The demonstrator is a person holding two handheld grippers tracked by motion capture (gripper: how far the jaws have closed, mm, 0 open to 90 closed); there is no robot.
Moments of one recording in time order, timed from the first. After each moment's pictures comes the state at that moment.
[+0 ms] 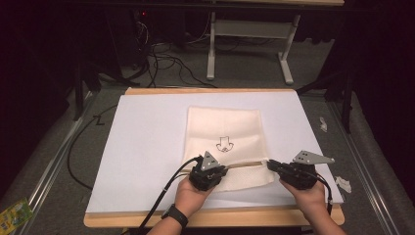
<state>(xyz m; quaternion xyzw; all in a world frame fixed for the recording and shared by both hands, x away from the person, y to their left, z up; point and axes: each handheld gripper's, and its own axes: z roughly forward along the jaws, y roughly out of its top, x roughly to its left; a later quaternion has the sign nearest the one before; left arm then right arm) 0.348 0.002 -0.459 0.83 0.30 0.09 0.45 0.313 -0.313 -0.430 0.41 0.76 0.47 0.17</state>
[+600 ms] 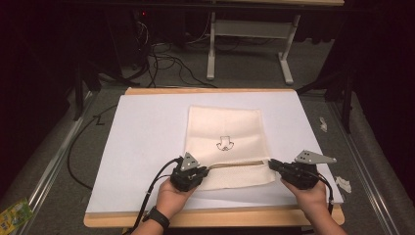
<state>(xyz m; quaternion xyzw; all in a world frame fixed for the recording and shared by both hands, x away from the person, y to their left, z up) 0.350 0.053 -0.465 0.83 0.33 0.10 0.44 0.313 -0.317 -0.430 0.42 0.76 0.47 0.17</state>
